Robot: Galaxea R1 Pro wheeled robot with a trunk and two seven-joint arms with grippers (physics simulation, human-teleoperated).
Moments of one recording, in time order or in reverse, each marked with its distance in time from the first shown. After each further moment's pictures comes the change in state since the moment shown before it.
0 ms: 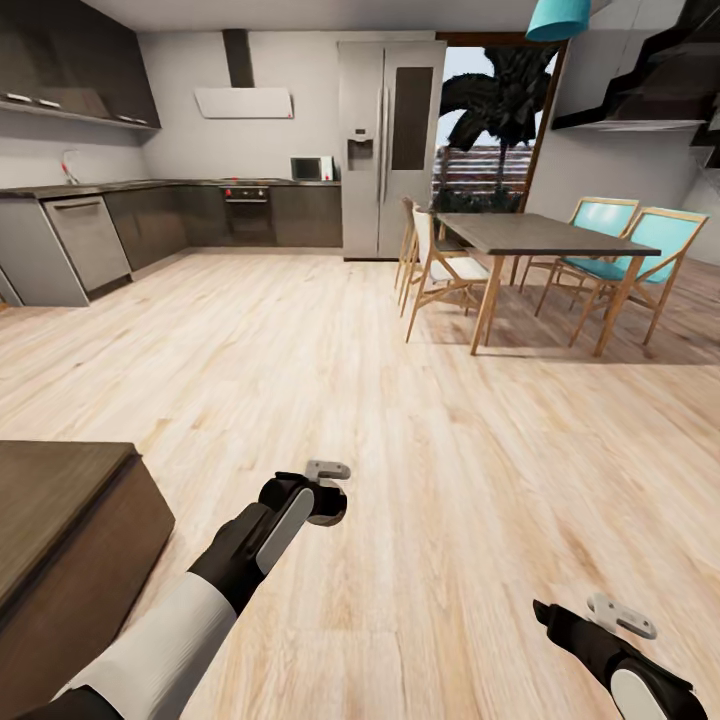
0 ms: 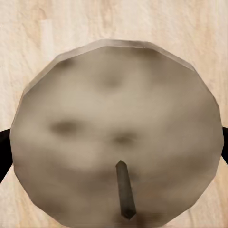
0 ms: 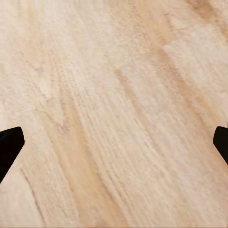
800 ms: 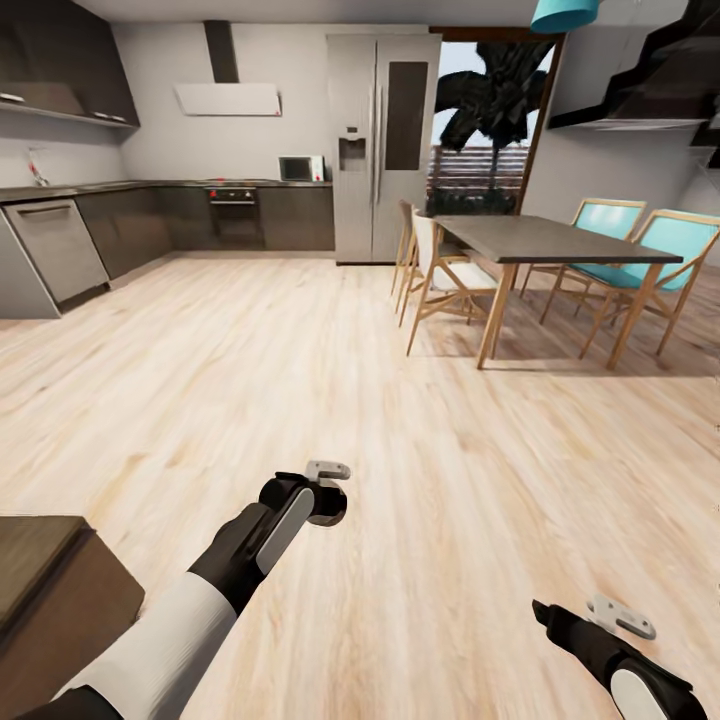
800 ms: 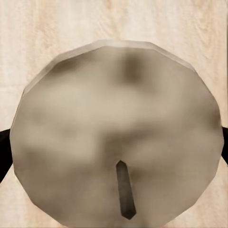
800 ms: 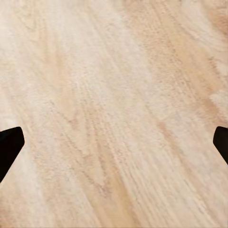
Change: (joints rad) left arm 0.000 0.000 0.000 0.001 -0.001 -0.001 -0.001; right arm 0.000 0.000 0.000 0.002 -0.004 -0.001 0.005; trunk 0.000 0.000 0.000
